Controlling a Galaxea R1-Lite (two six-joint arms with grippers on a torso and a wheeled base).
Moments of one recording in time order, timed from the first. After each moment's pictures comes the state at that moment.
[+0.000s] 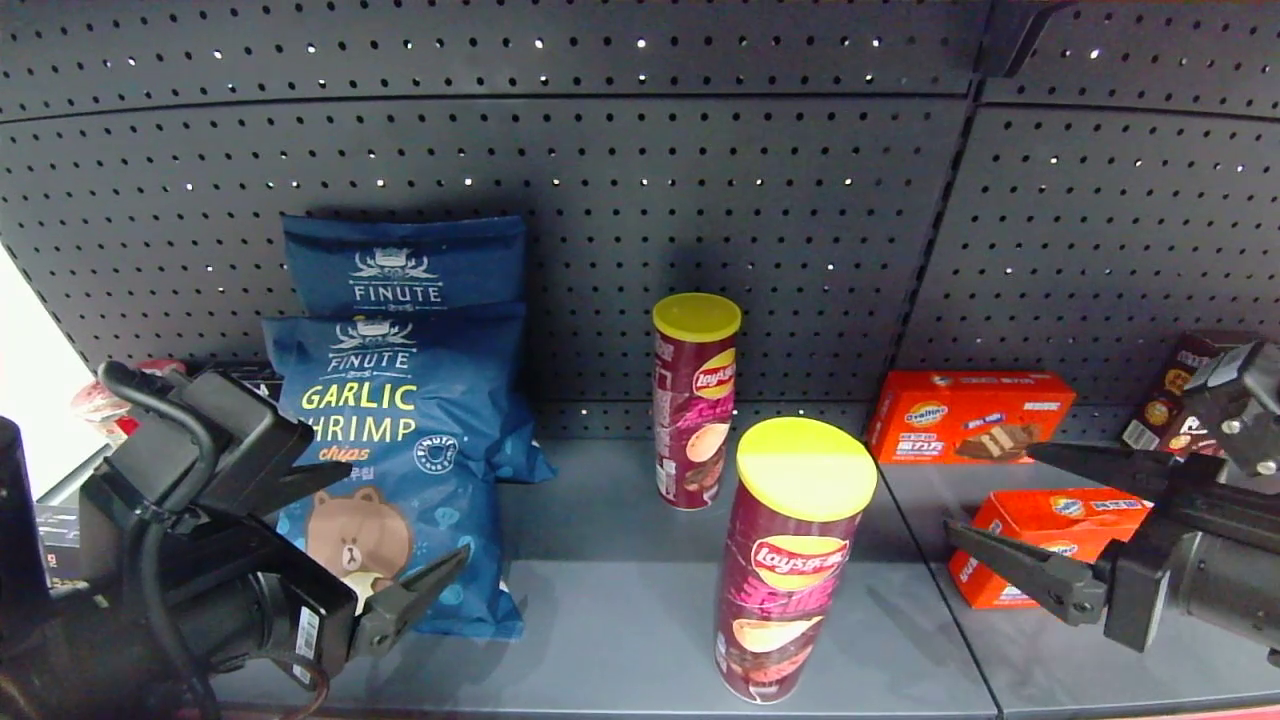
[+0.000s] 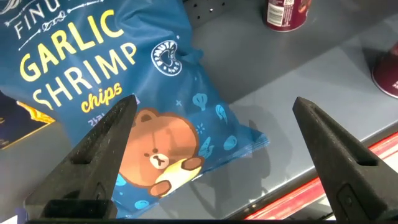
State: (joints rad) left arm -0.56 1.20 -0.53 -0.31 0.19 0.15; right arm 0.53 1.15 -0.52 -0.43 0.04 -0.15
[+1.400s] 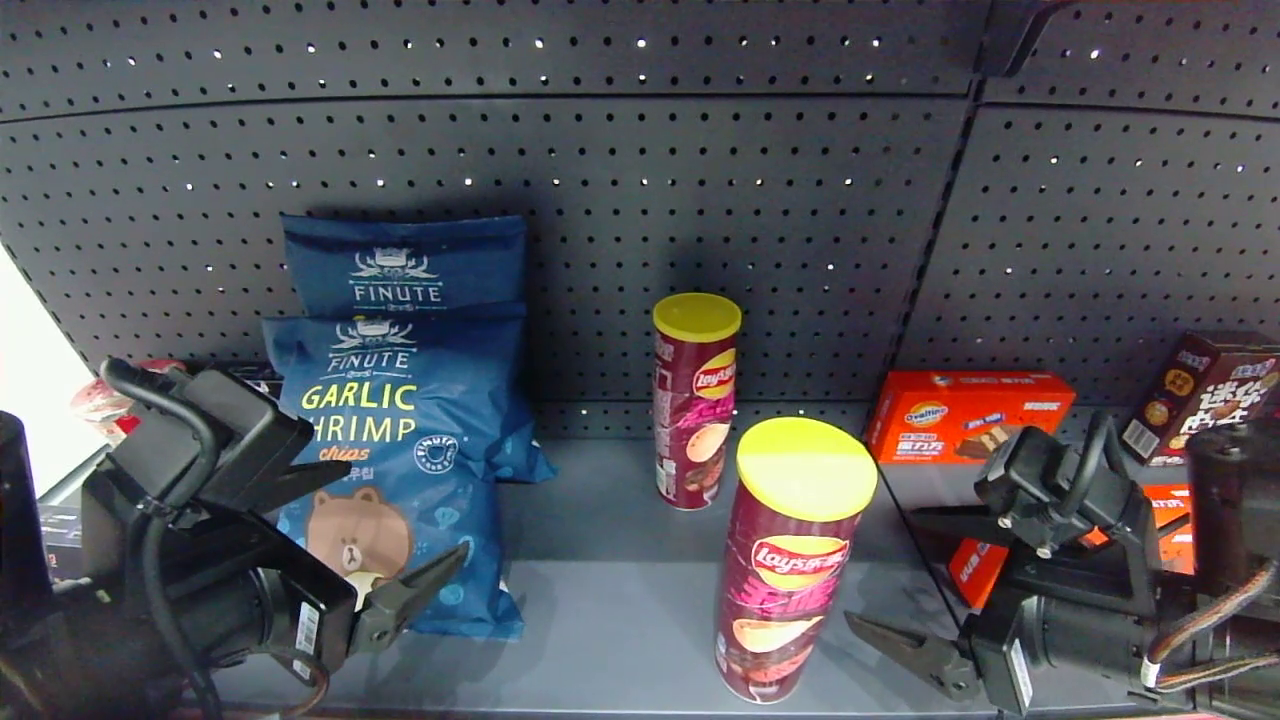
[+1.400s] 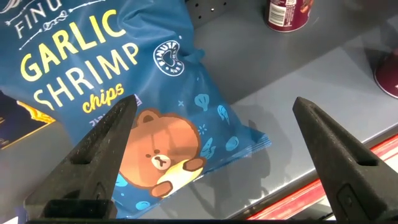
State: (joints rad) left arm -0.55 1.20 -0.53 -0.31 0.18 0.15; right arm 0.66 1.36 -0.53 -0.42 0.05 -0.22
